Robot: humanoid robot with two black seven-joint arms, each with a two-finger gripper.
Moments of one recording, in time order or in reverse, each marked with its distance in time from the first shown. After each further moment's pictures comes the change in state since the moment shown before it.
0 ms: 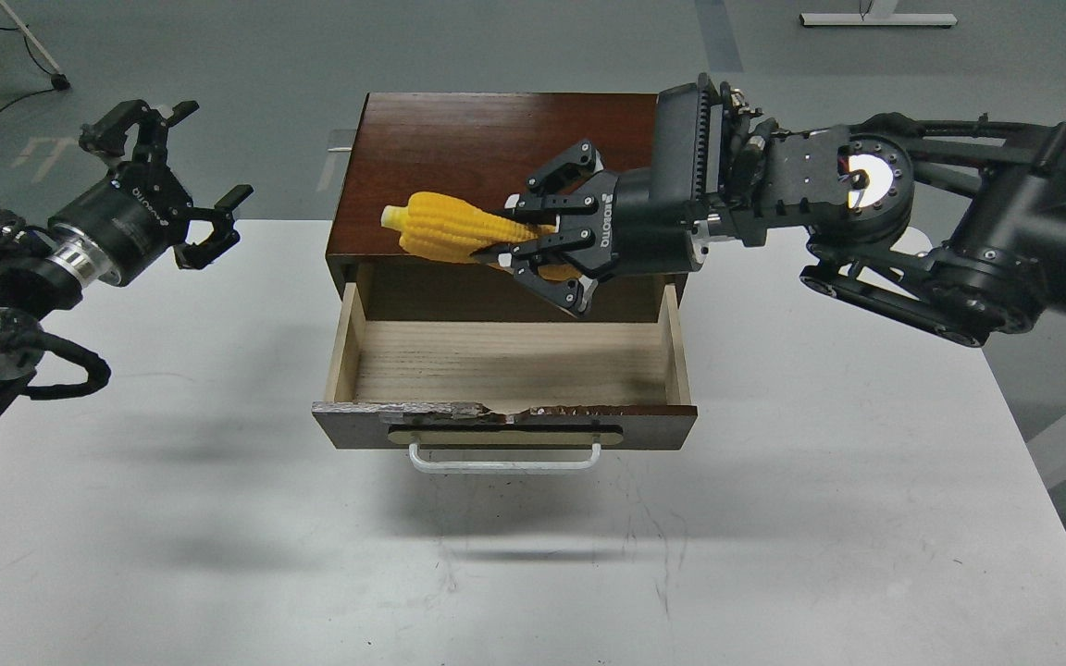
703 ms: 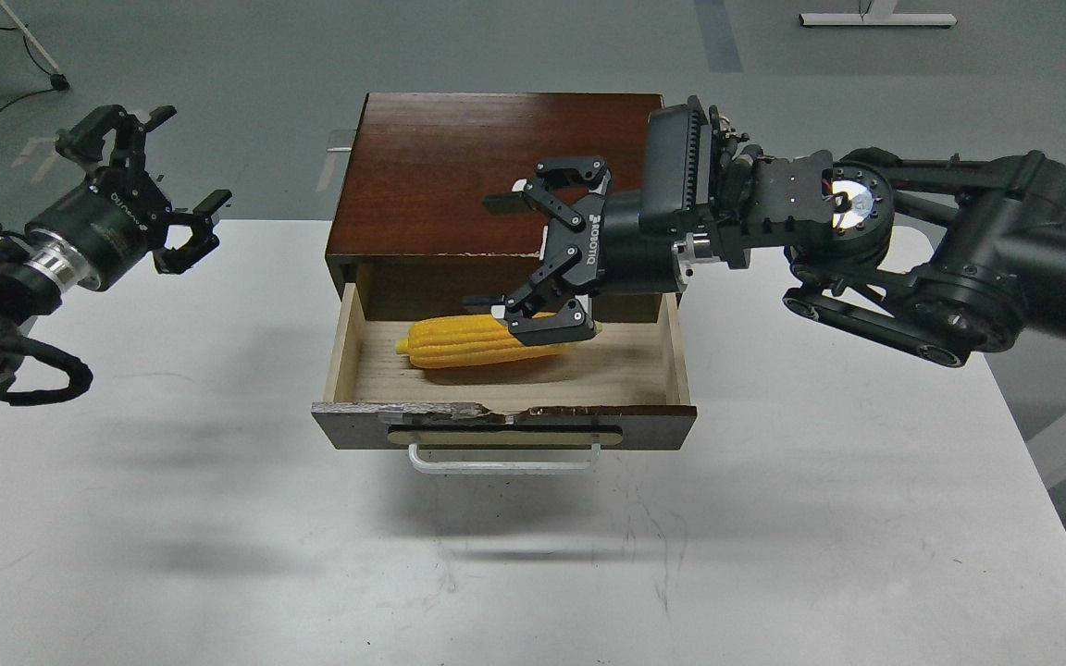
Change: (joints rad) left arm 0.012 0.013 -0.006 0.008 -0.002 0.000 -0.002; right arm -0.025 0.004 0.104 -0.006 0.220 -0.001 0.000
